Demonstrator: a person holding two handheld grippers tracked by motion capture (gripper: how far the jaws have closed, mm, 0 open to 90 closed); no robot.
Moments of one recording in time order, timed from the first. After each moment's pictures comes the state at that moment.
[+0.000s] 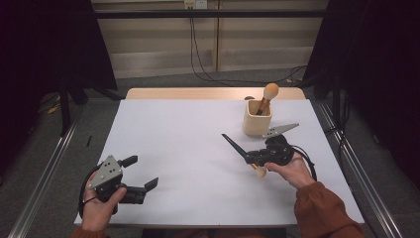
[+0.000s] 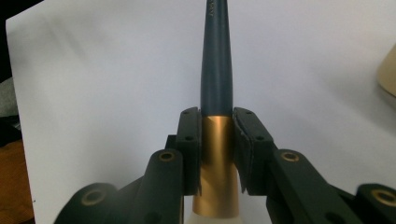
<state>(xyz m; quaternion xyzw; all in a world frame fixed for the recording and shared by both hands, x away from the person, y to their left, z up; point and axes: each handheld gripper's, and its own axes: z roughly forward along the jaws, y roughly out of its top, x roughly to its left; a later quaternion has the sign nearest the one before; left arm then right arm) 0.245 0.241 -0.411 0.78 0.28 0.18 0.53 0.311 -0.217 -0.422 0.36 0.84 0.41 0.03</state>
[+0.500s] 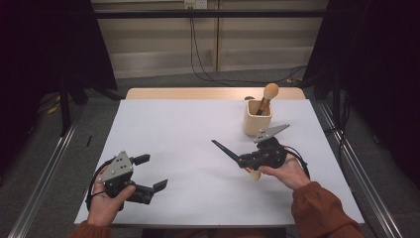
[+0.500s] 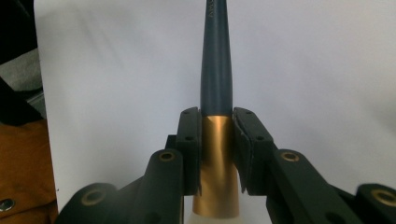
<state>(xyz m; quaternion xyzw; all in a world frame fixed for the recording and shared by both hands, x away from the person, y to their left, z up) 0.251 0.217 -0.400 0.80 0.24 0.14 0.53 0.305 -0.194 -0.414 0.30 0.86 0.40 0.02</state>
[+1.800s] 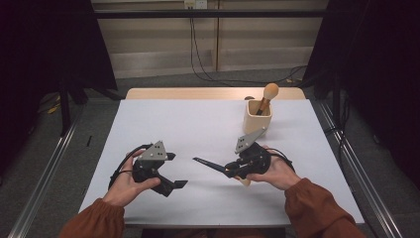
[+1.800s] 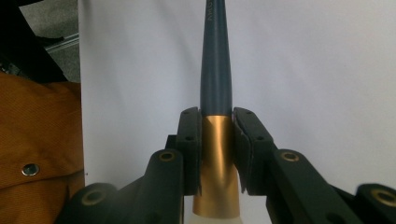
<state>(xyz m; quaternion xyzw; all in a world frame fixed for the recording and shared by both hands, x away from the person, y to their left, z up) 0.291 0.163 -0.397 0.89 0.17 0.05 0.42 0.297 -0.150 -0.405 0.20 0.91 0.37 0.00</state>
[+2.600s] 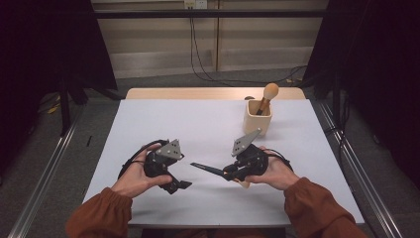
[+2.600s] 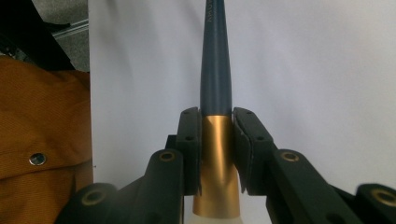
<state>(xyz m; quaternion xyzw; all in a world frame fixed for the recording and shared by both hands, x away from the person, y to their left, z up) 0.307 0.136 -0.393 0.93 0.09 0.02 0.35 0.294 -0.143 -0.405 0.18 0.92 0.35 -0.01</state>
